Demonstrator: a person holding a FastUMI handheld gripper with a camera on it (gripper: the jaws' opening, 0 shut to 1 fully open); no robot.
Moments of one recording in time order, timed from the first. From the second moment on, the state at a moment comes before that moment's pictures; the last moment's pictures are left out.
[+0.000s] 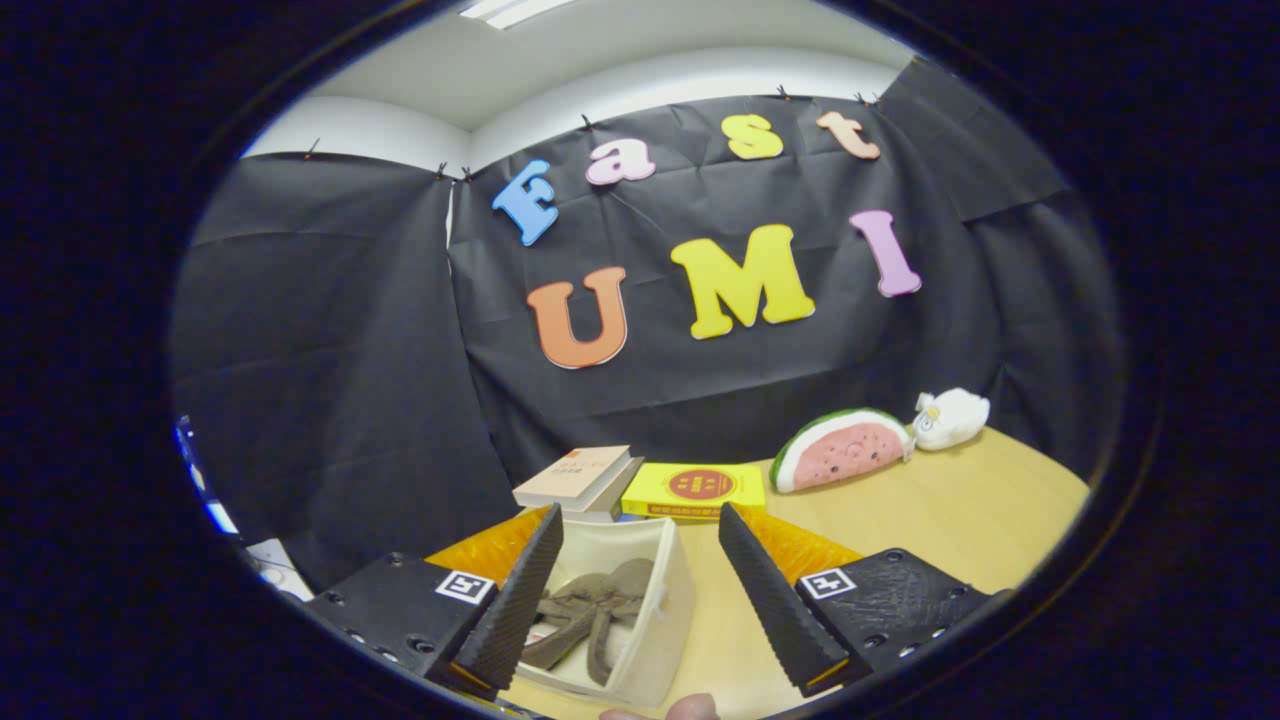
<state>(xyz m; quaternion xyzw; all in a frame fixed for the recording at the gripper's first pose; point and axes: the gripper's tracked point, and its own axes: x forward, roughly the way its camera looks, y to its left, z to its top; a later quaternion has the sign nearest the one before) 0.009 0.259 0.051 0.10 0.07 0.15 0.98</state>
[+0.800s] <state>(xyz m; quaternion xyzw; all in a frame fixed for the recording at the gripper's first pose) -0.023 -0.025 0.078 0.05 -0.02 0.08 1.00</state>
